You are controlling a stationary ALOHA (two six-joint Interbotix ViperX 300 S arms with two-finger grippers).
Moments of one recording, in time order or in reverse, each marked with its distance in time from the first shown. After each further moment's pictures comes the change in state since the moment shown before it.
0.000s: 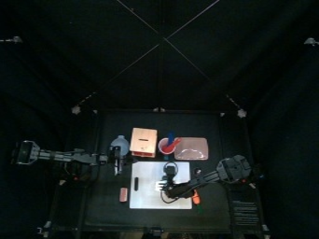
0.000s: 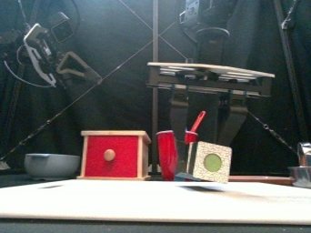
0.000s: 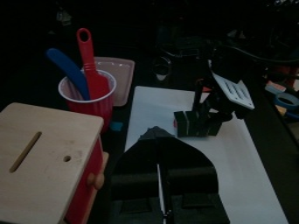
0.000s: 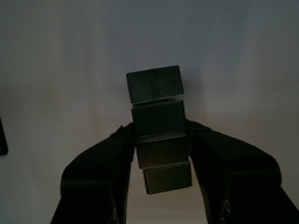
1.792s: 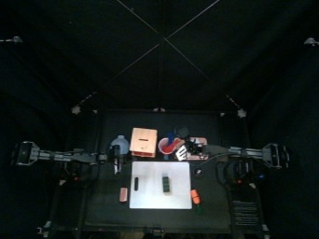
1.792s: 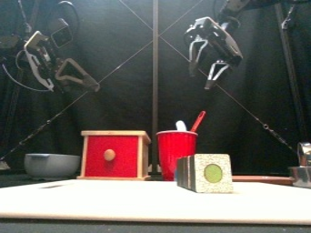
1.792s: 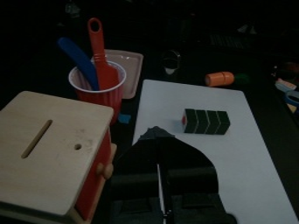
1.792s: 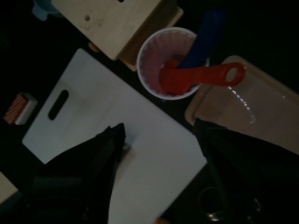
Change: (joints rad) left arm 0.035 0.000 0.020 0.000 -0.002 -0.002; right arm -0.499 -0.681 0.256 0.198 -0.190 -1.285
